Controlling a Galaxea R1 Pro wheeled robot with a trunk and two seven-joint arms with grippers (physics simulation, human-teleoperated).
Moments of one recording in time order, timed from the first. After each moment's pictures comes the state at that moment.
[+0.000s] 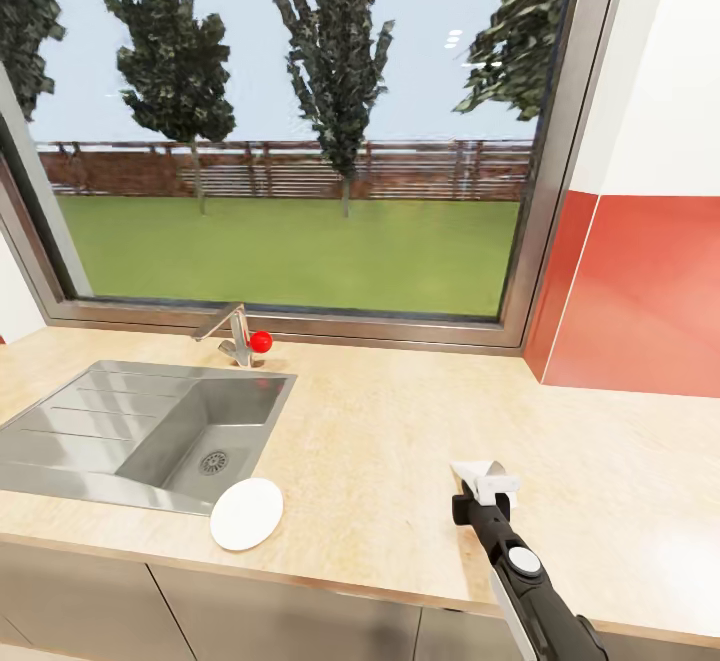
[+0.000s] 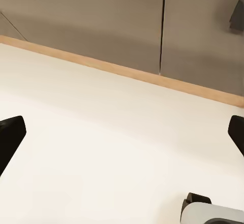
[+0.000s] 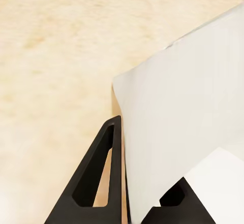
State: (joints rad) left arm 0.04 0.21 0.25 -0.15 0.09 -0.71 -0.10; right arm -0.35 0.03 0.00 -0.92 0.06 0.00 0.00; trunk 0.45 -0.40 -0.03
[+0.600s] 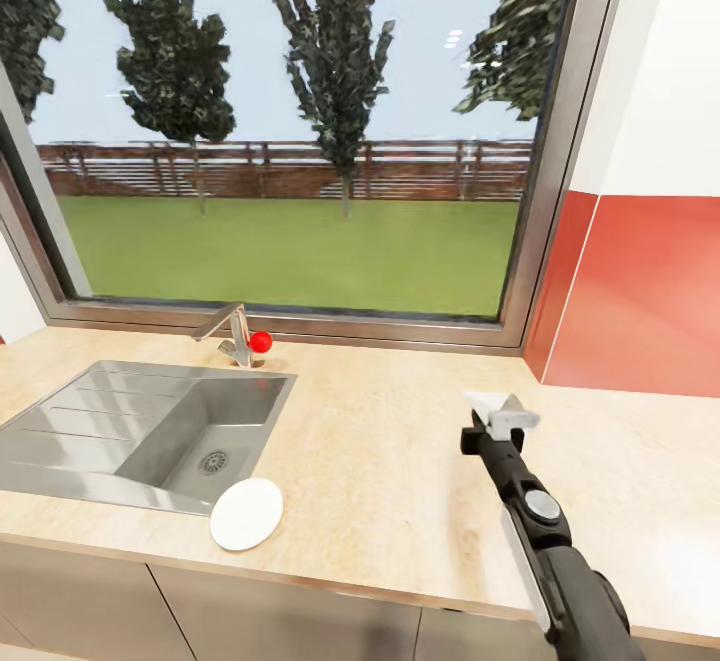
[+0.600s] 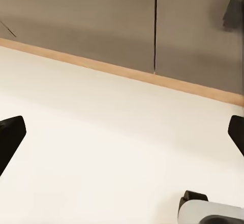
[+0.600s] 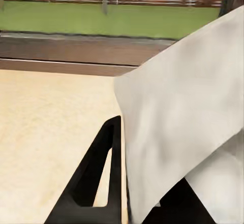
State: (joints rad) left arm 0.04 0.20 0.24 -0.16 0.08 -0.71 -0.10; right arm -0.35 0.03 0.00 -1.36 0.05 0.16 0.00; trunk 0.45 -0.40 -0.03
